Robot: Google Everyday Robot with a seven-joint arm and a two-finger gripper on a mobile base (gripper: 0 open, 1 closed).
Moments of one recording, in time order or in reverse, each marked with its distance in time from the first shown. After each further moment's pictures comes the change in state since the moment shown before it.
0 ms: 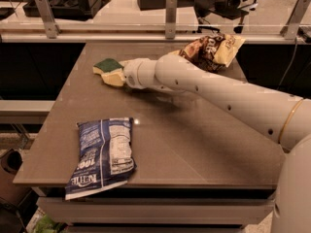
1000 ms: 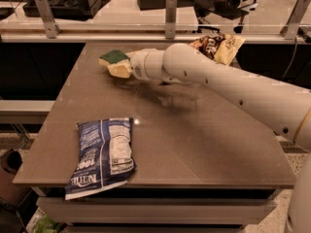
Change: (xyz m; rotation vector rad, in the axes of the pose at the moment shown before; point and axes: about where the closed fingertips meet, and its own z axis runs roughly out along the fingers) arm -0.023 -0.016 -0.028 0.034 0.003 -0.018
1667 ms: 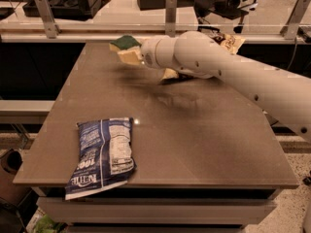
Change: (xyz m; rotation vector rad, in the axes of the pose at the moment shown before) arm -0.032 -0.036 -0.035 0.094 -0.031 -0.033
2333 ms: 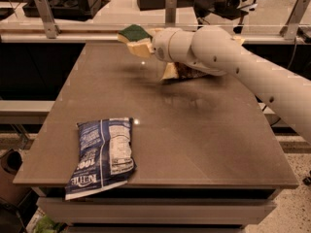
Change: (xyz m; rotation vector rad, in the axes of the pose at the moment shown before) arm -0.019 -0.025 -0.023 -0.006 -0.082 -0.045
